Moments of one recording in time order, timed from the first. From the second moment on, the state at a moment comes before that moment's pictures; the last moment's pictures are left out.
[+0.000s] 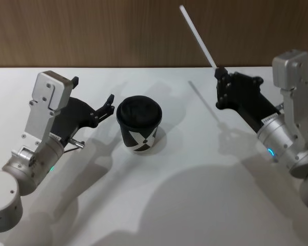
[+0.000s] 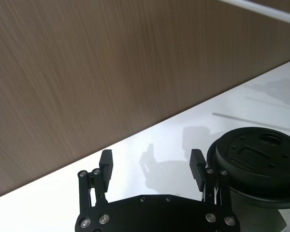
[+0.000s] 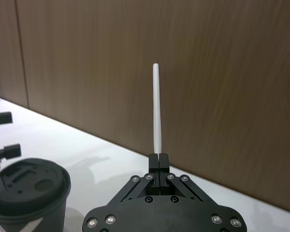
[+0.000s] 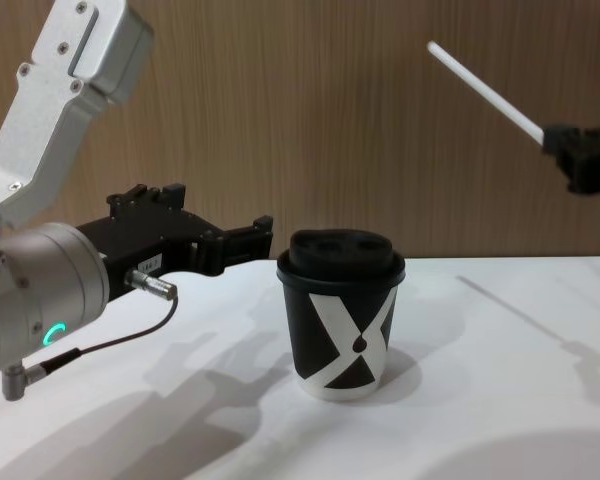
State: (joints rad) left arm -0.24 0.38 0.45 -1.63 -0.20 0.01 -0.01; right arm 0.13 0.31 -0.18 -1.74 0.18 0.06 0.25
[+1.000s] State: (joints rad) left arm -0.24 0.38 0.45 -1.63 -0.20 0.01 -0.01; right arm 0.40 0.32 -0.26 -1.52 0.42 -0.18 0.65
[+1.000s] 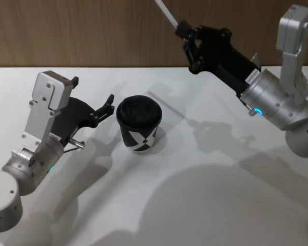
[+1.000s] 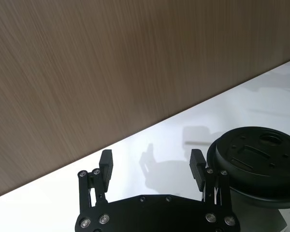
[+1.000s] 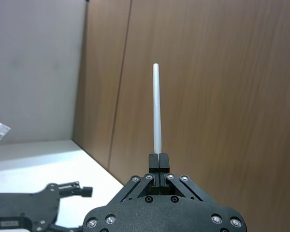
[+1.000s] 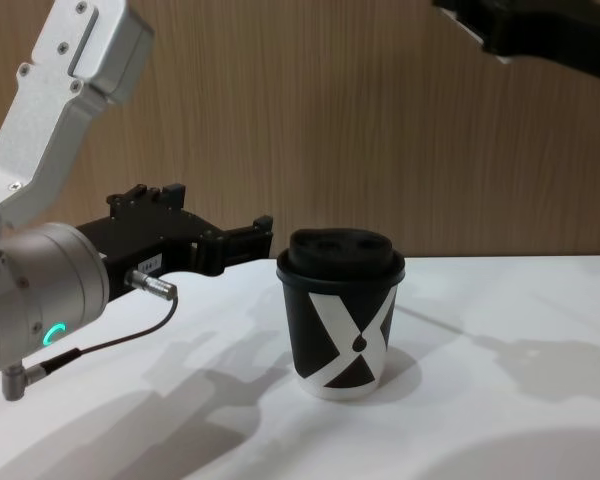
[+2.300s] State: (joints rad) left arm -0.24 0.38 0.45 -1.63 -0.20 0.01 -0.01; right arm 0.56 0.26 -0.31 -1.23 0.80 0.00 0.94
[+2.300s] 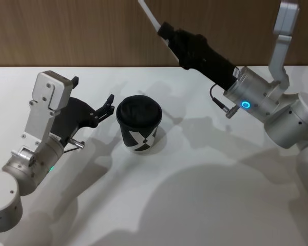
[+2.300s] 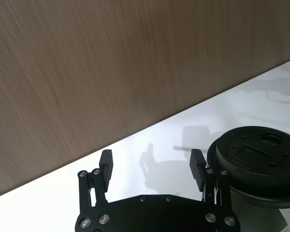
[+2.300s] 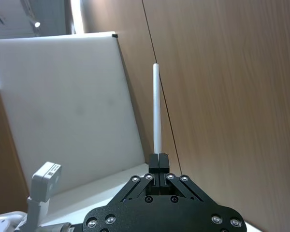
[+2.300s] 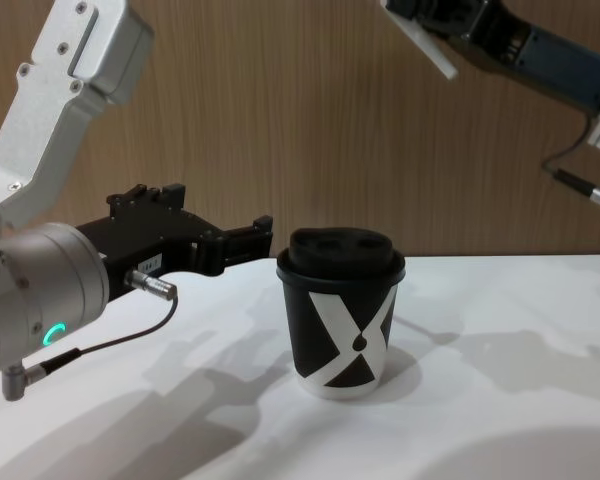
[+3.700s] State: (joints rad) left arm -0.26 0.36 0.33 -1.74 -0.51 -0.03 -0.24; right arm 0.54 0.30 -0.34 -1.23 0.83 0.05 0.99
